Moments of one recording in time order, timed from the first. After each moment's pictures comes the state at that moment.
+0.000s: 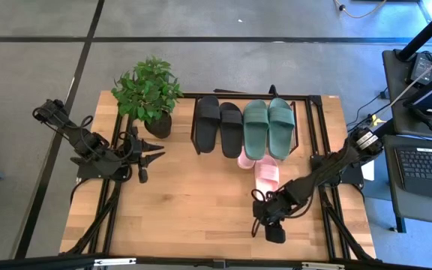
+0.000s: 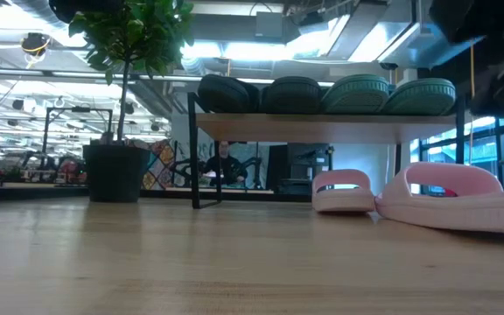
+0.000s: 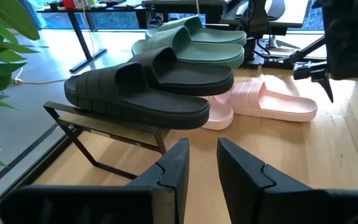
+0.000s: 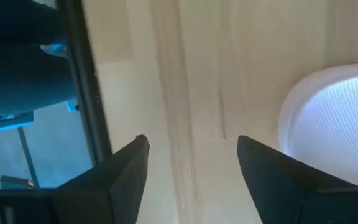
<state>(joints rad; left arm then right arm) -0.62 0.70 0.72 -0.54 -0.92 -0.39 0.60 1.66 1.06 -0.59 -0.23 0.79</state>
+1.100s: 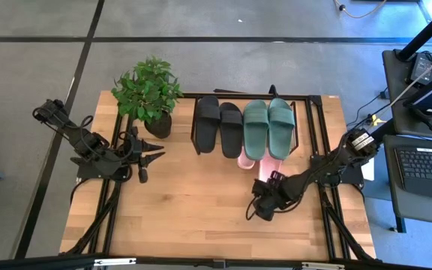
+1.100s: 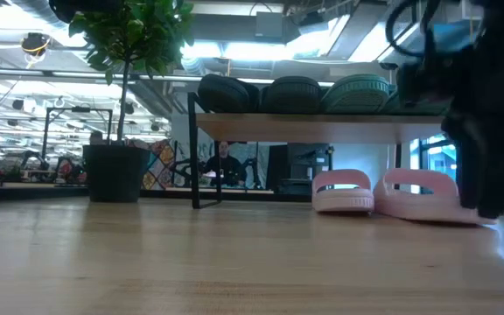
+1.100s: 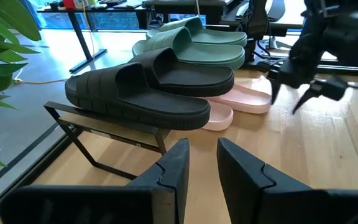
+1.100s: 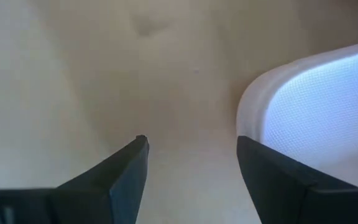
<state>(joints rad) -0.62 0.70 0.72 -0.54 -0.92 -0.39 0.54 1.70 0.98 -0.74 0.21 0.94</state>
